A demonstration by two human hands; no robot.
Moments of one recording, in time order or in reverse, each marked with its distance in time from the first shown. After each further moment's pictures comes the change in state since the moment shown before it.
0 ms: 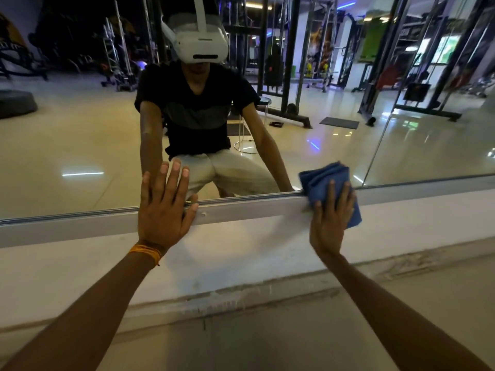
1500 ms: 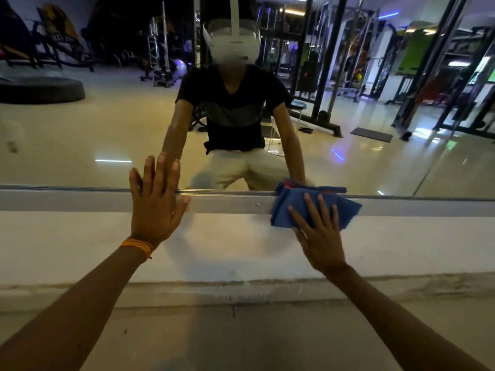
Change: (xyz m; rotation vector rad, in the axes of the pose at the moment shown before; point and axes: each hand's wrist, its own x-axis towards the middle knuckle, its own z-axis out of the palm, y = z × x) left_hand -0.064 -0.107 -0.044 -0.049 -0.075 -0.182; right_hand -0.062 -0.070 0.034 -0.252 -0.255 -0.699
